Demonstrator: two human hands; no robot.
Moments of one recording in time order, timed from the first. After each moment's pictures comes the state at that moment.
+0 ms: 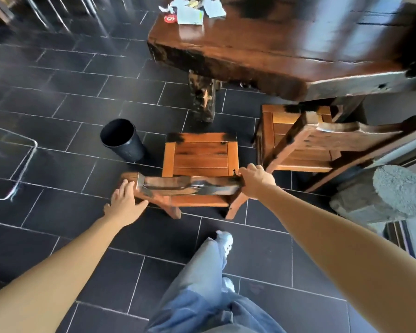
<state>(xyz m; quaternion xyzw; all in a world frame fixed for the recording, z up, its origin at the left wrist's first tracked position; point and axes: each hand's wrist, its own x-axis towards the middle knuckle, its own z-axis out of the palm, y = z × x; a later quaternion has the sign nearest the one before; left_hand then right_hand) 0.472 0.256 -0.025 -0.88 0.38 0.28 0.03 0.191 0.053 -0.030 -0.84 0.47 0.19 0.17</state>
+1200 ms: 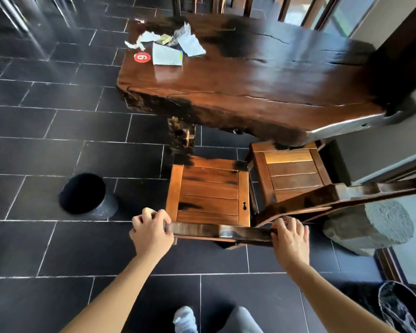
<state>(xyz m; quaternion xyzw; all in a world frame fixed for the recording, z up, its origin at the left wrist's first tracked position) 0.590 0.016 -0.059 -0.85 0.48 0.18 -0.09 0.266 -0.044 -0.084 -0.72 0.69 0.04 0.04</state>
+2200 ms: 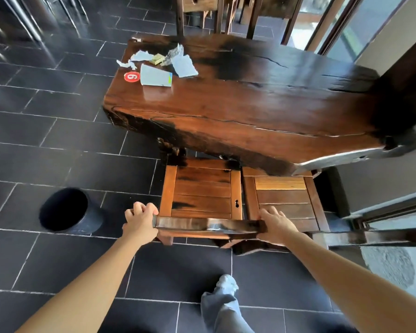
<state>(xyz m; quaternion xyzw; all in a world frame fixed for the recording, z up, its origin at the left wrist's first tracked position) 0.568 -0.126 -0.057 -0.84 0.47 0.28 0.01 0.234 -0.242 -0.035 -0.76 0.56 0.25 0.23</state>
